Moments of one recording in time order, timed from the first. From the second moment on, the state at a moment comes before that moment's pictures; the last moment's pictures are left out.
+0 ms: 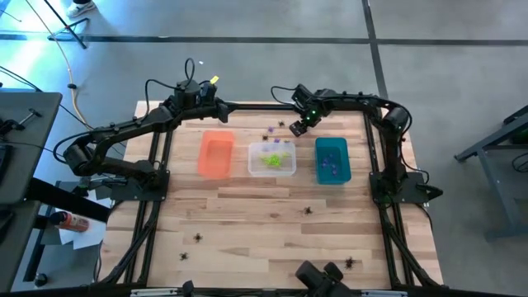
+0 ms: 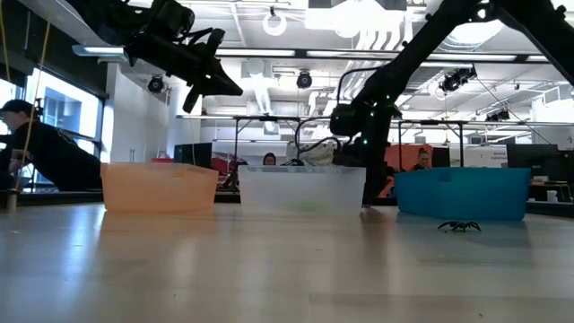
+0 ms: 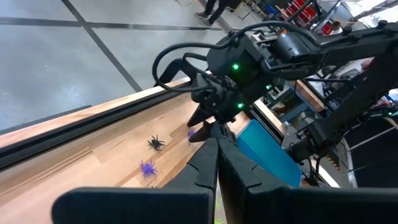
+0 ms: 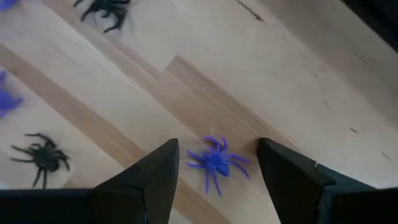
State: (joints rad) left arm 0.73 1.24 0.79 0.13 0.31 -0.52; right arm -0.73 2.02 1.35 -0.67 -0.07 0.14
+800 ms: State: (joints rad) left arm 0.73 1.24 0.79 0.13 0.31 -0.55; right arm -0.77 1.89 1.34 -0.68 -0.03 0.03
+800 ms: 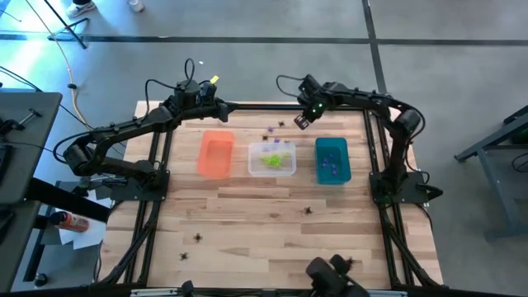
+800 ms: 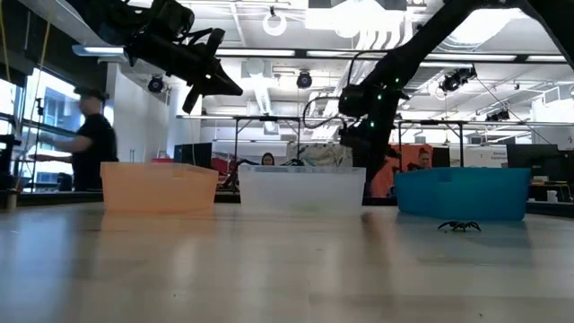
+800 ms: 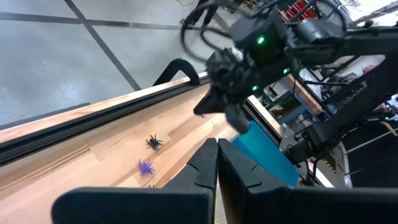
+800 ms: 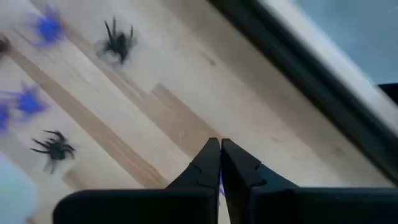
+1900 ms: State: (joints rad) left arm 0.73 1.22 0.79 0.36 0.44 -0.34; right arm -0.53 0.85 0.64 -0.21 -0.16 0.36
